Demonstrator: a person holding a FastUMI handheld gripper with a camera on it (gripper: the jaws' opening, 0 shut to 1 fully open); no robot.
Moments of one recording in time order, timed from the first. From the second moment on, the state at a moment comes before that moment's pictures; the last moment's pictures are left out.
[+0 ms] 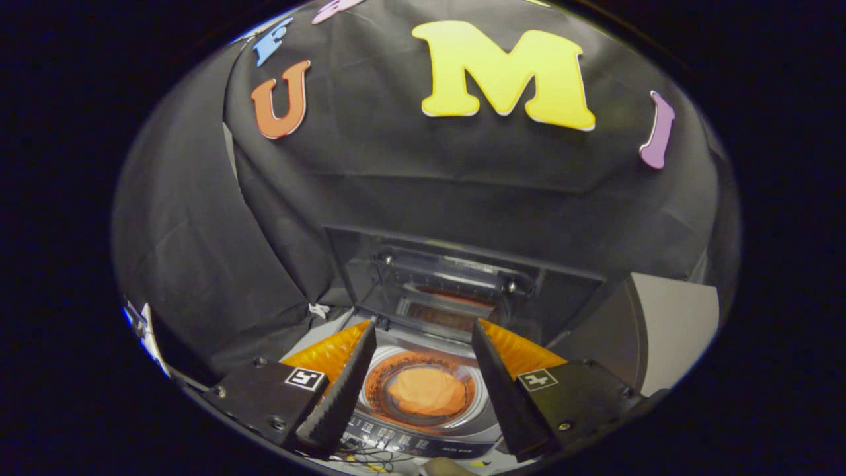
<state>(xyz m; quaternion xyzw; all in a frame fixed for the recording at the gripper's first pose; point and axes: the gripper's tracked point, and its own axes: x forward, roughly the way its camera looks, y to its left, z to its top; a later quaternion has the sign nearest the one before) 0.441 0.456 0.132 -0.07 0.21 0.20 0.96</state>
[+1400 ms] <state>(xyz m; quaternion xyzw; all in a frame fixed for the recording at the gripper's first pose) 0.547 0.478 0.208 0.00 0.16 0.10 0.98</state>
